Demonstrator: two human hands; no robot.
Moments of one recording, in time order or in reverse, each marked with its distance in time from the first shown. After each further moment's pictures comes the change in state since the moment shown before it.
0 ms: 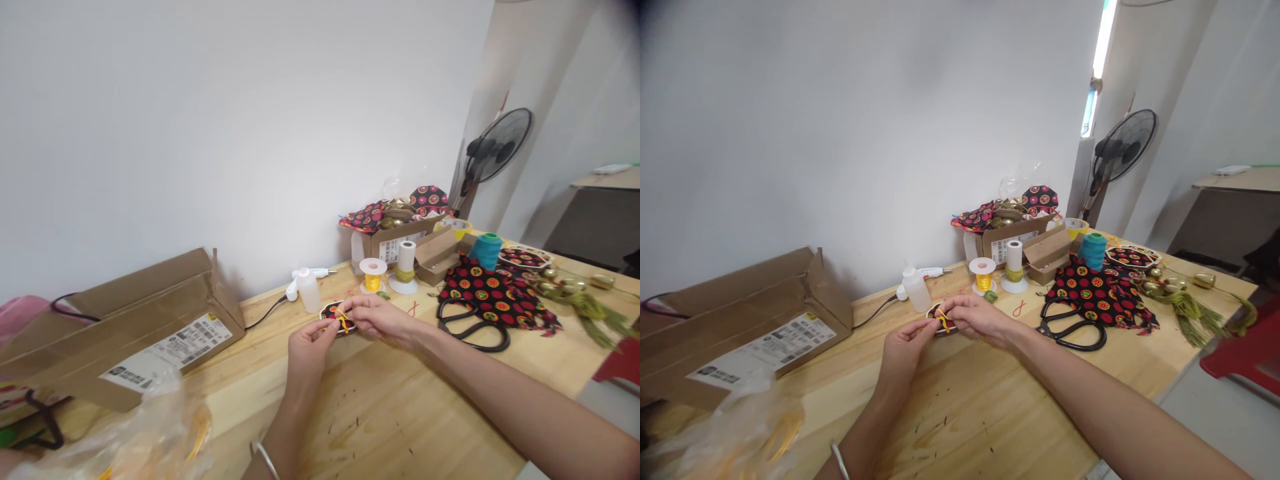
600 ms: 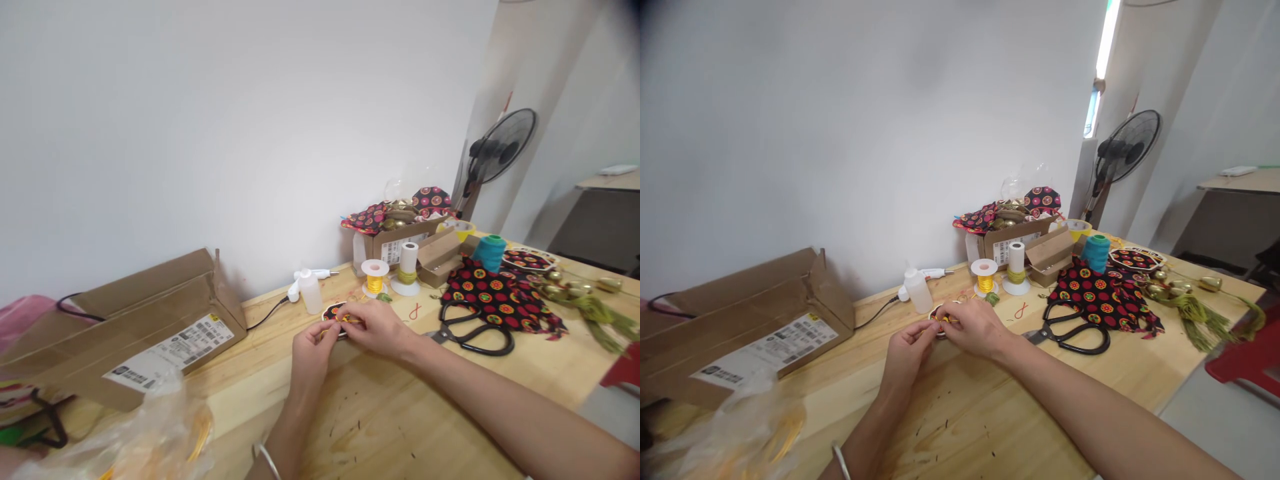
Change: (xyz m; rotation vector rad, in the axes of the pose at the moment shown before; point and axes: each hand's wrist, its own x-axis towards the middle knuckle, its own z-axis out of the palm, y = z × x) left_hand -0.002 0.004 0.000 -0.062 -0.086 -0.017; right_hand -0.002 0.004 0.010 -1.072 0.350 -0.457
